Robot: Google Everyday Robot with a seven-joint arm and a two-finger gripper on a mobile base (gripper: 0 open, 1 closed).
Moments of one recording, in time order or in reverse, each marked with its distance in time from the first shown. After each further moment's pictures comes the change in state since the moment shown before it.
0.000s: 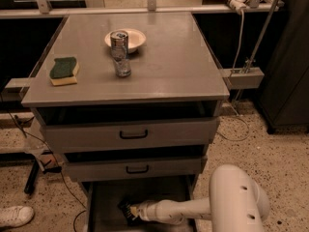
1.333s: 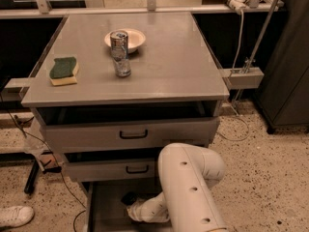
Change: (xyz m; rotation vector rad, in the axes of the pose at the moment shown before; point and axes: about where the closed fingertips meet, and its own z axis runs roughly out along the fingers) arm 0.007 0.013 0.033 0.129 0.098 -0.274
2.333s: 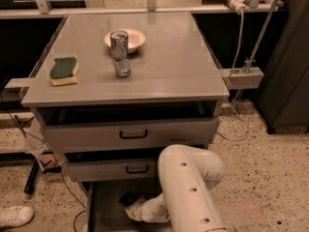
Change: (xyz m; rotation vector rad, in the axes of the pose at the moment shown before) arm 0.006 -0.001 0.007 0.000 0.000 0.000
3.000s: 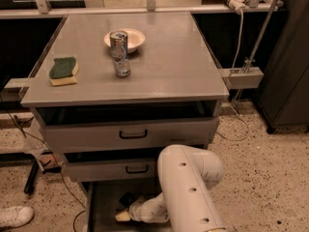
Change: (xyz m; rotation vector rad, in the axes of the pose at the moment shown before) arm 0.000 0.000 0.000 0.000 0.000 0.000
